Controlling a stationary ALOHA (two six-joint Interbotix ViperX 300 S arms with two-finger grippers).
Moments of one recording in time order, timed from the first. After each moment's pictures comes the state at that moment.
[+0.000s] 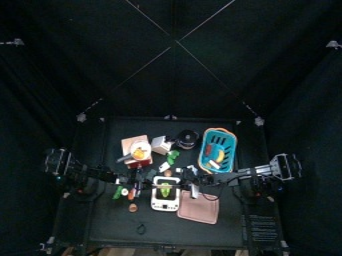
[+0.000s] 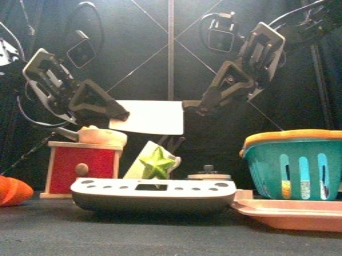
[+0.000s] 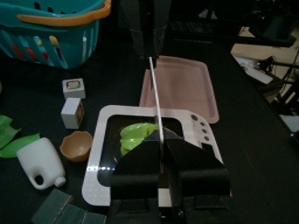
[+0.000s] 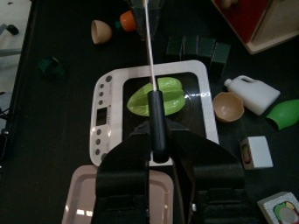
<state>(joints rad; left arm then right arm) -0.07 -0.08 1.12 0.08 -0.83 -0.13 0.02 -0.18 0.79 -0.11 -0.03 0.29</state>
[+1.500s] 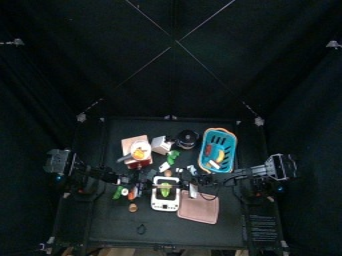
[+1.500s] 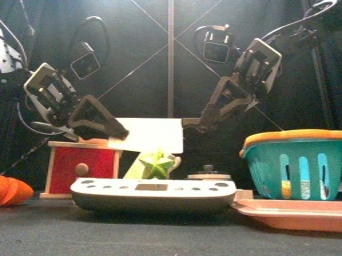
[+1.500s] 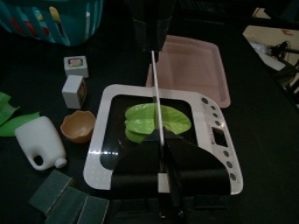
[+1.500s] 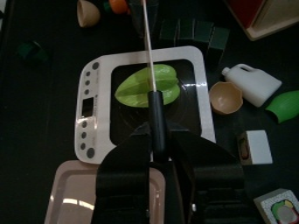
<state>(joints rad) -0.07 -0.02 1.11 0.05 -0.80 -0.13 0.01 -0.13 0.78 -0.14 -0.03 0.29</state>
